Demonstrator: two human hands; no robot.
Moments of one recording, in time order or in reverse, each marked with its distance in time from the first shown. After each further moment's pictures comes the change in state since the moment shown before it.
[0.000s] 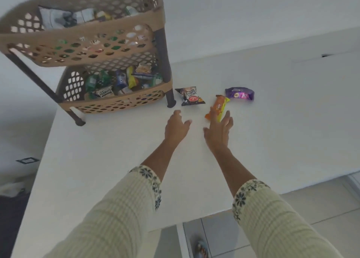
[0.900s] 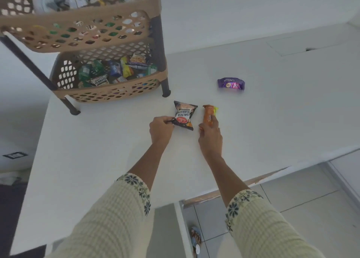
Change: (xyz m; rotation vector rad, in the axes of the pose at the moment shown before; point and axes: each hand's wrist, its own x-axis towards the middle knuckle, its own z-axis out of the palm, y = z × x) left_hand -0.048 -0.045 -0.013 -0.207 0.186 -0.055; right_hand -0.074 0.014 0.001 0.059 0.060 -0.099
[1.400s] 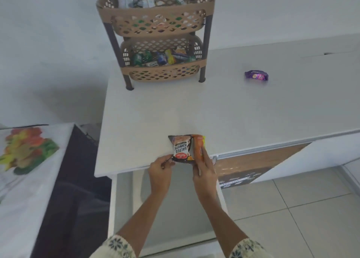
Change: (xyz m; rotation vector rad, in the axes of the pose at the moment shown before) left_hand -0.241 -0.154 -0.153 -0.376 0.115 -0.095; right_hand -0.288 -0.068 0.052 0.284 0.122 -0.232
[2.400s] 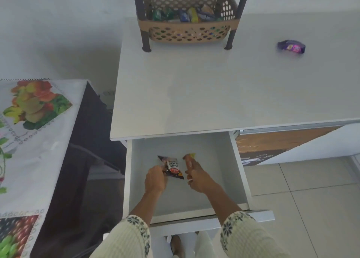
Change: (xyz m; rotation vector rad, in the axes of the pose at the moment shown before) left_hand -0.023 -0.133 -0.081 0.861 -0.290 -0.229; right_hand -0.076 0.032 0.082 -0.193 -1.087 0.232
